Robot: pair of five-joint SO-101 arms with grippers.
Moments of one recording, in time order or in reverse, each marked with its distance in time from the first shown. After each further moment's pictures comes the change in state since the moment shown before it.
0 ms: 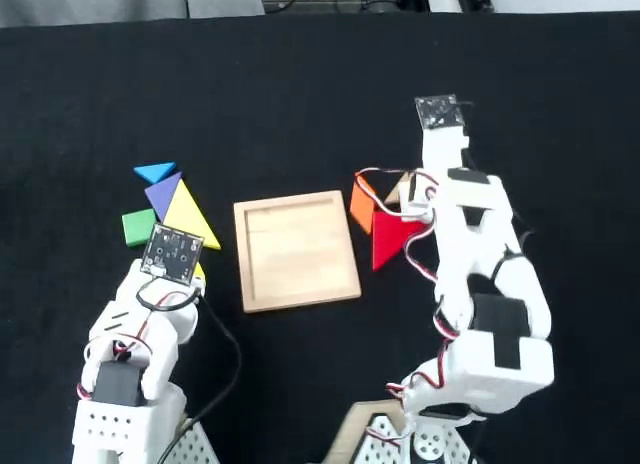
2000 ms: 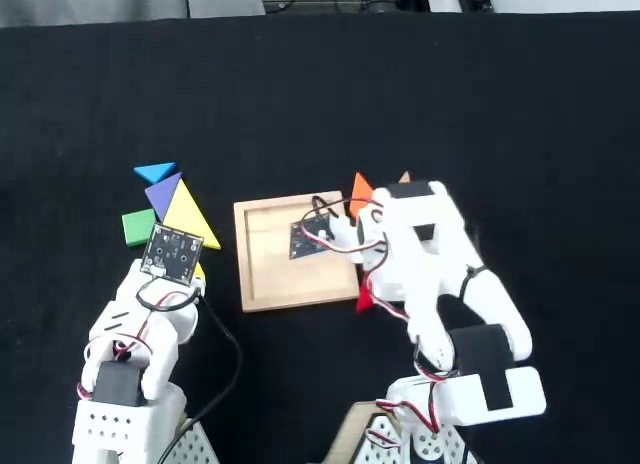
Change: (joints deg) left arm 0.0 0.0 0.0 0.0 0.0; right arm -16.2 -9.5 7.5 32.6 68.2
